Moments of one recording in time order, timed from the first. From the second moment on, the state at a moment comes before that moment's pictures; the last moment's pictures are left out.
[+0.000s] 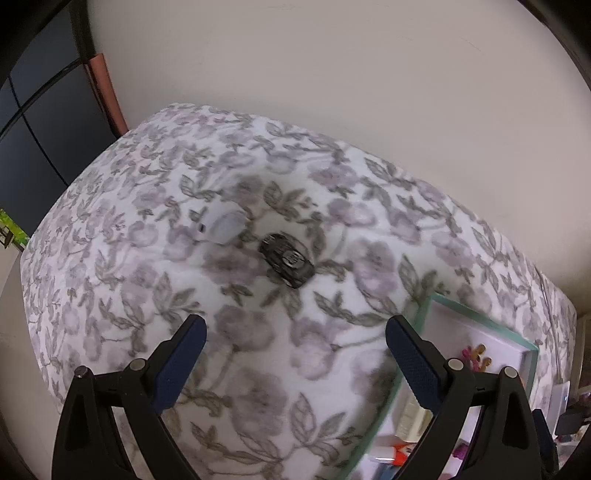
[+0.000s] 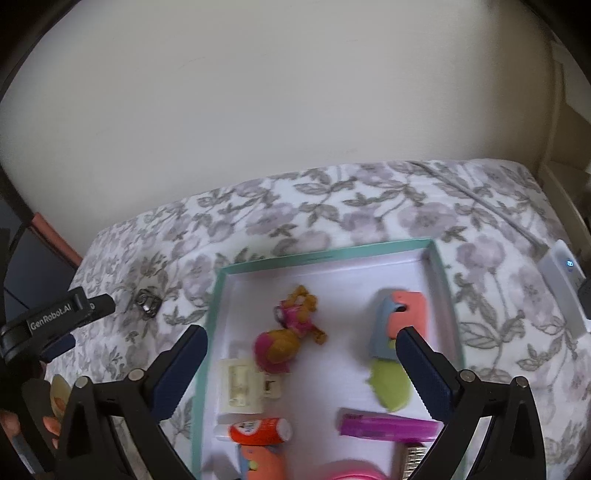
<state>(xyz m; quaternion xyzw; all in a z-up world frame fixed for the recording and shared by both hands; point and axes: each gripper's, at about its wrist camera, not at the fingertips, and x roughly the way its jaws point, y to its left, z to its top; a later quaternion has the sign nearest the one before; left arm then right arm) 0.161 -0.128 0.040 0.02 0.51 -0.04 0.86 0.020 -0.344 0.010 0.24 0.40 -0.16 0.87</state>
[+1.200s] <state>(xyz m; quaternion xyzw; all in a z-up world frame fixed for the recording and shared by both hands) 0.292 0.002 -0.006 0.08 0.47 -0.09 0.87 0.195 -0.178 -0.039 0.13 0.50 -0.04 0.86</state>
